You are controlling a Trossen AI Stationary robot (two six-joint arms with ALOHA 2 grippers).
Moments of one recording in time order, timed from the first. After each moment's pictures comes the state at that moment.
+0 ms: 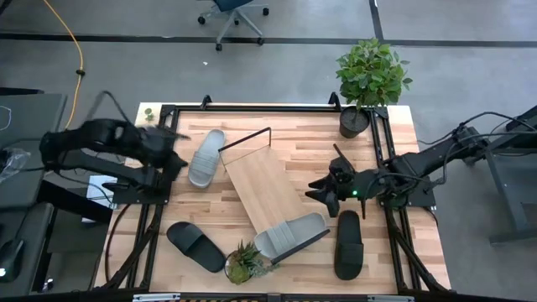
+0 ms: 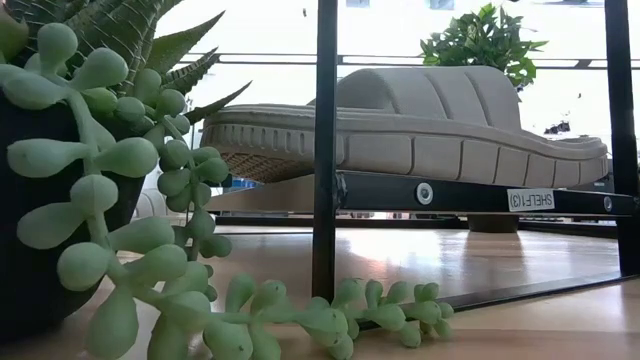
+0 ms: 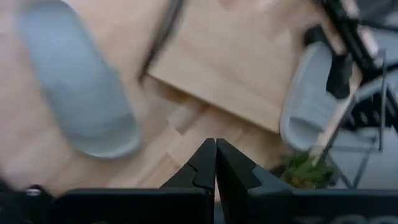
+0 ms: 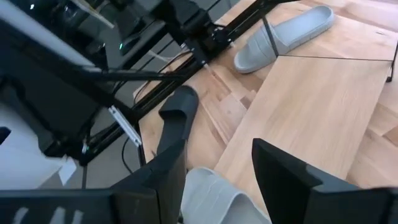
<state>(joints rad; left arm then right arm) 0.06 0.79 1.16 -1.29 -0.08 -0.93 0.43 1.15 1.10 -0.44 0.43 0.87</state>
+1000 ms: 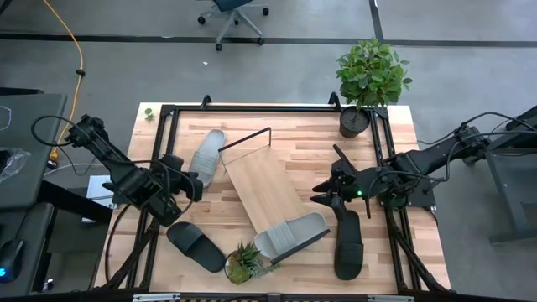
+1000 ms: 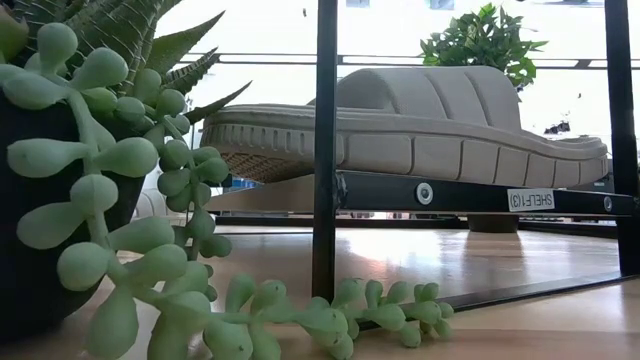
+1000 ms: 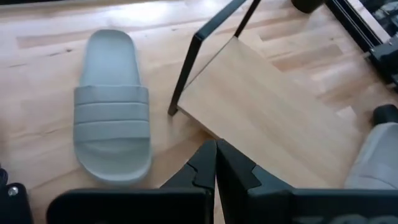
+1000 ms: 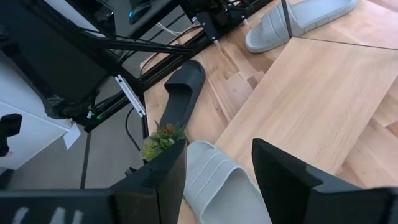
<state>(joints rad) -0.59 1.13 1.08 -1.45 -0.82 -1.89 0.43 1.12 1.10 -0.50 0.32 0.82</state>
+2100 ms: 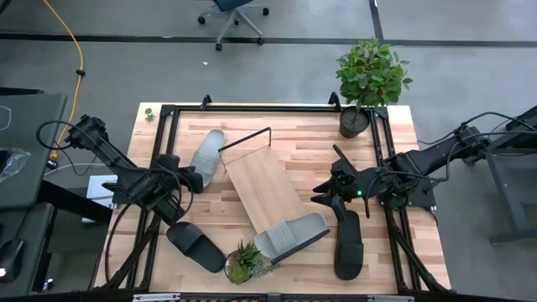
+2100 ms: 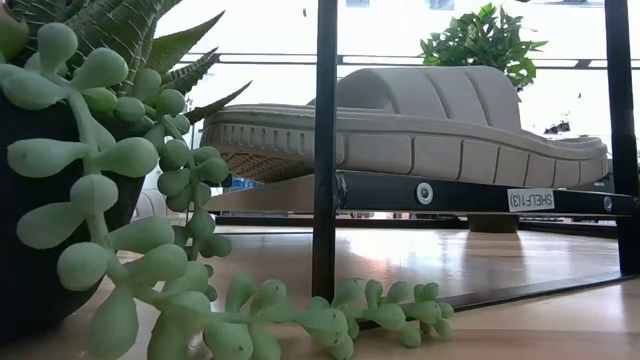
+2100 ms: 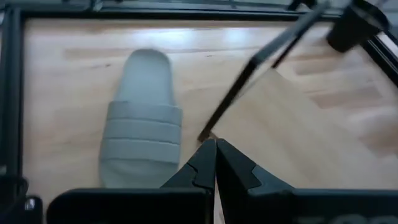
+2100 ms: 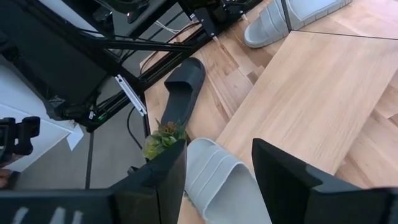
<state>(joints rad) -0.58 1.14 0.92 -1.51 -0.89 -2.14 0.43 1.12 1.10 -0.51 0.31 0.84</state>
